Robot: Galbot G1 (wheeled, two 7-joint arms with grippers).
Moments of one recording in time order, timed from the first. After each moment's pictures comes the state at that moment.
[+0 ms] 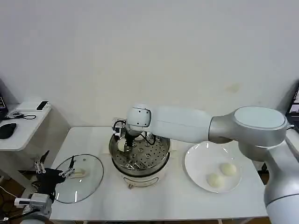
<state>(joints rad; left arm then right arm) 1.64 -1.18 -0.80 -2.18 0.02 0.21 -0.03 0.44 1.42 -1.28 1.21 0.72 -0.72 -0.57</state>
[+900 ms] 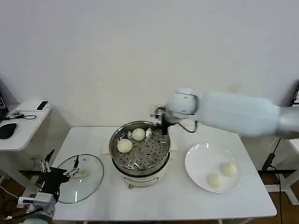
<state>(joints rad) 1.64 -1.17 -0.77 -2.20 0.02 0.22 -0.03 0.63 0.94 -1.33 1.58 0.59 -0.67 -0.67</state>
